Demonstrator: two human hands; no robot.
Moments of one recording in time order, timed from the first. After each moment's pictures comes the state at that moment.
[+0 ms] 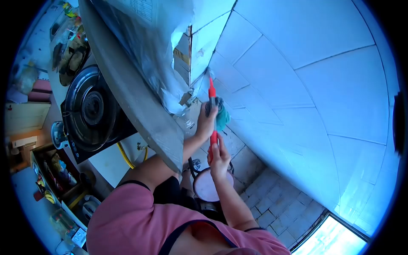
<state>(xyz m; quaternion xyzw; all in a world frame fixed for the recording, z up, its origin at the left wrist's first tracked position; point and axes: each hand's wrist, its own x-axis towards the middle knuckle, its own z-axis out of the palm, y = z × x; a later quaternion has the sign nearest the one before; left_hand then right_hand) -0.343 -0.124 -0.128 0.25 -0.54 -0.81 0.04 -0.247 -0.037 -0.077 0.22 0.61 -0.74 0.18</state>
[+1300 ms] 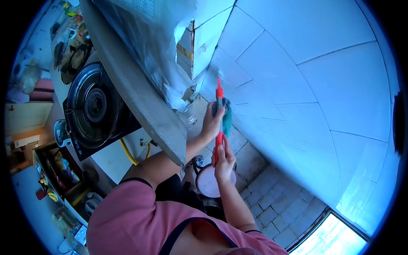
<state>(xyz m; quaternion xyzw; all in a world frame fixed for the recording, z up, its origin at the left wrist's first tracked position) -0.331 -0.113 -0.128 0.24 -0.53 -0.81 0.01 -0.234 -0.030 -0.071 0.23 0.60 -0.75 0.16</state>
